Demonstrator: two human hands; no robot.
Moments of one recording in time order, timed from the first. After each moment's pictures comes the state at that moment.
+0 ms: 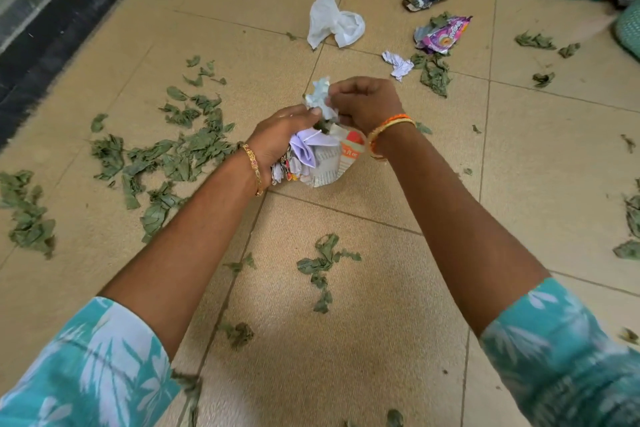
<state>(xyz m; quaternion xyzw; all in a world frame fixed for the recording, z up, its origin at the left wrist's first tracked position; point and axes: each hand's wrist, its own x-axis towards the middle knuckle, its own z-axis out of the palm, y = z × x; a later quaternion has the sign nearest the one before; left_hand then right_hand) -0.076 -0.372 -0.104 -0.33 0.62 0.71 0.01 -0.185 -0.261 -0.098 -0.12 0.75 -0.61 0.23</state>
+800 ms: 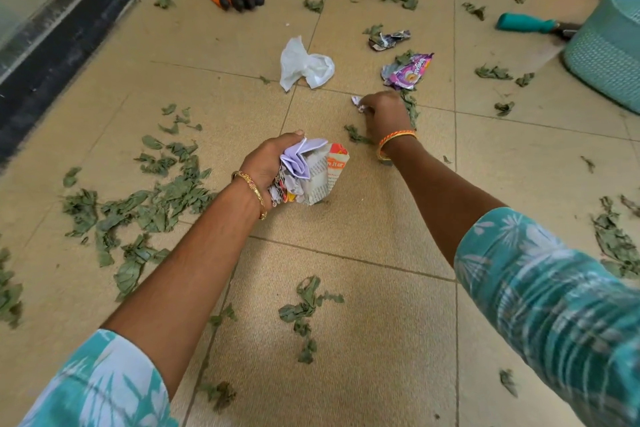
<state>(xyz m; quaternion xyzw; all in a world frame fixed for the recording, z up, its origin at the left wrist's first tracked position) -0.117 -0.363 -0.101 -0.37 0.54 0.76 0.02 -0.305 -0.236 -0.152 -0.30 0.92 -0.23 -0.05</state>
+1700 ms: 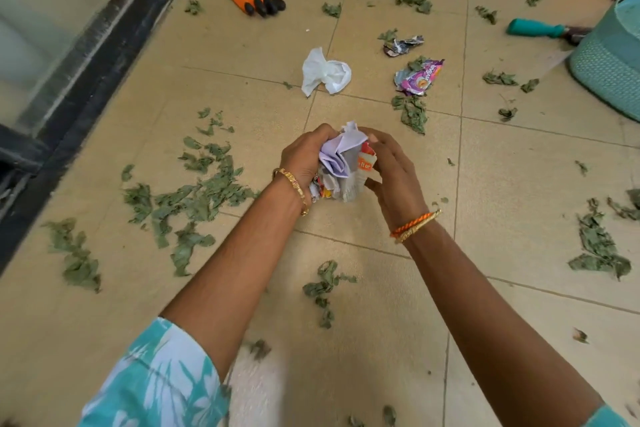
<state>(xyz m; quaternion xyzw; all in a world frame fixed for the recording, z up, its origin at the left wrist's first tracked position) -0.113 -0.337 -0.040 -0.39 0.51 0.77 0.02 -0.131 -0.205 -0.026 -0.06 0.64 -0.72 0.27</state>
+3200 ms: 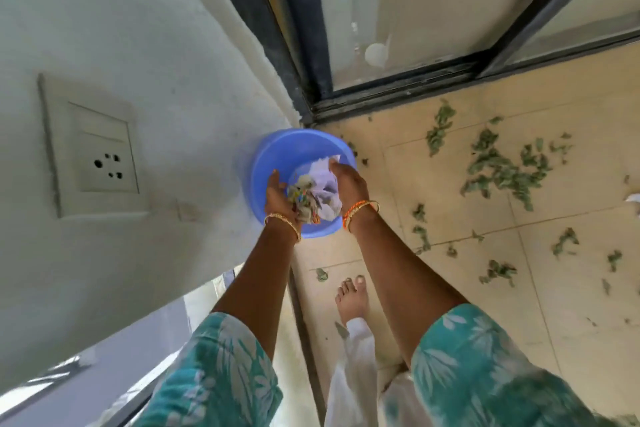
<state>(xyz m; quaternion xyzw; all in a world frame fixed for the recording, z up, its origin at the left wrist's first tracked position) 0.474 -0.379 0.213 -0.69 -0.13 0.57 -0.43 0.375 -0.406 0.199 -0.17 0.66 -0.26 0.68</state>
